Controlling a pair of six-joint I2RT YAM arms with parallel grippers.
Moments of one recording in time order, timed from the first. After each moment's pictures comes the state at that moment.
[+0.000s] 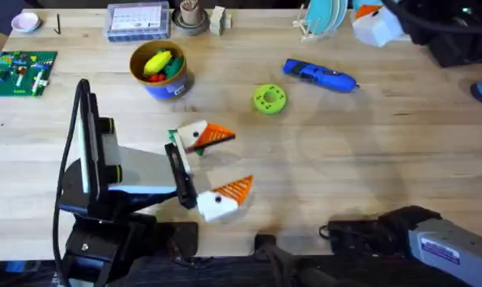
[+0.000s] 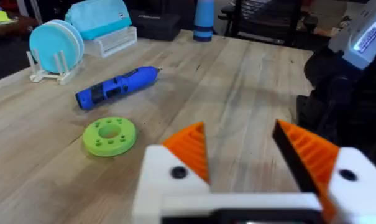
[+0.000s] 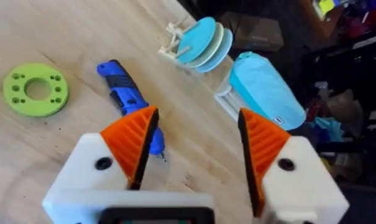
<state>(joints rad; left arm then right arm) -0.16 0.01 0.01 -0.10 1.05 0.02 0.23 1.15 1.29 -0.75 0.14 -0.61</state>
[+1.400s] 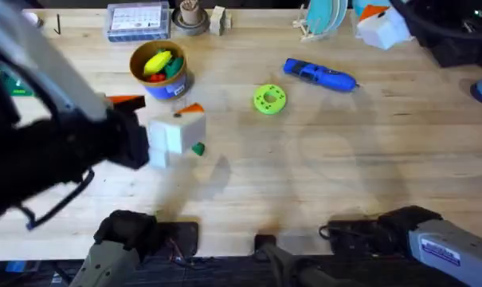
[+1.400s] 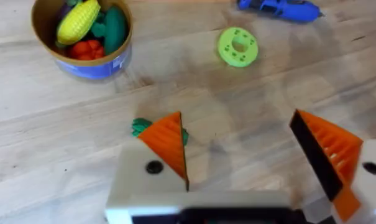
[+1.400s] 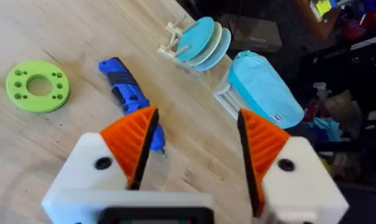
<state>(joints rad) -0.16 0.58 0.95 -1.06 0.28 -0.09 0.23 1.11 1.29 -0.77 0.14 -0.60</state>
